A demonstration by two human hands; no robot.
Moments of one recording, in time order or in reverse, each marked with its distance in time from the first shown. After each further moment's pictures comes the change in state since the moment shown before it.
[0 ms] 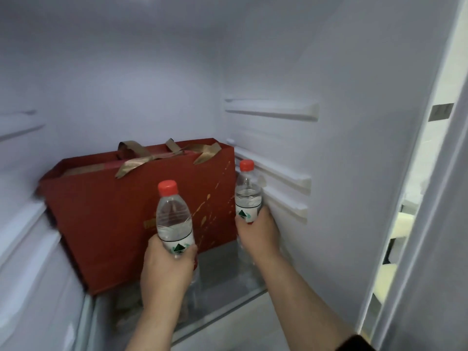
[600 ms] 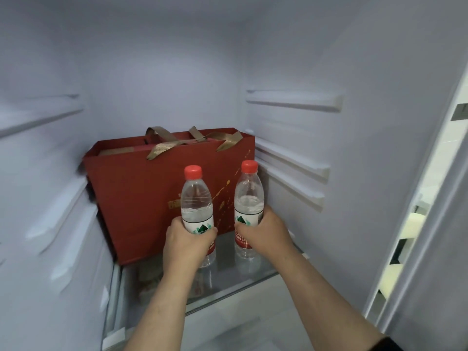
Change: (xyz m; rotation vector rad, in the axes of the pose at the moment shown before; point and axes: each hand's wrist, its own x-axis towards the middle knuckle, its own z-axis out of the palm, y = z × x) left_hand -0.003 0.002 -0.015 -0.042 -0.078 -0.097; right_hand -0.038 0.003 -0.003 -0.082 -0.233 -0.092
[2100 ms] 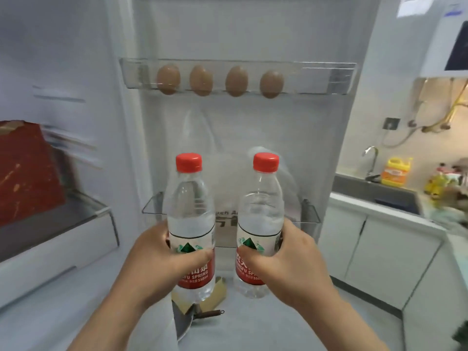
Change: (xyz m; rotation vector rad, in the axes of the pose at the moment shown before) left_hand -0.430 0.103 -0.006 -0.140 -0.886 0.438; right_hand -0.458 0.064 -0.351 -0.242 0.494 0.144
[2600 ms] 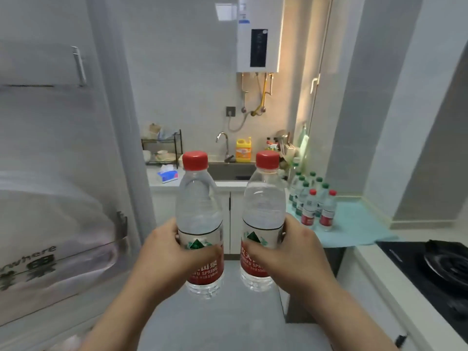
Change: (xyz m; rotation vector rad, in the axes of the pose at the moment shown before) left_hand -0.011 0.116 0.268 -0.093 -0.558 0.217; right_hand -0.070 0.145 -0.212 -0.152 0.461 0.379
